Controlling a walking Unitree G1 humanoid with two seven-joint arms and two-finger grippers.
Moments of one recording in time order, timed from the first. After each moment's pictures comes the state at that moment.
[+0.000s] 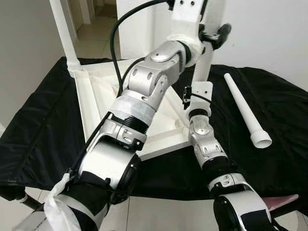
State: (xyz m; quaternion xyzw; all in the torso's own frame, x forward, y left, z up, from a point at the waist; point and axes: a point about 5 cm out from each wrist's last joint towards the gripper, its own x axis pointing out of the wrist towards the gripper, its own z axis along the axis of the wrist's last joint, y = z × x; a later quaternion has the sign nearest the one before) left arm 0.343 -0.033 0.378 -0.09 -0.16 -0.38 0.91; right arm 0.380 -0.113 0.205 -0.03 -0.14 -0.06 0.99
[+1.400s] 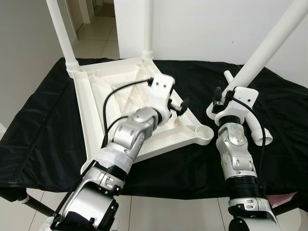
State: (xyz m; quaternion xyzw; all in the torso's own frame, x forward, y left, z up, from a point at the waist) left arm 0.347 0.002 0.207 0.01 0.04 -0.33 0.94; right arm 0.344 -0.184 0.212 0.04 -0.18 -0.09 0.98
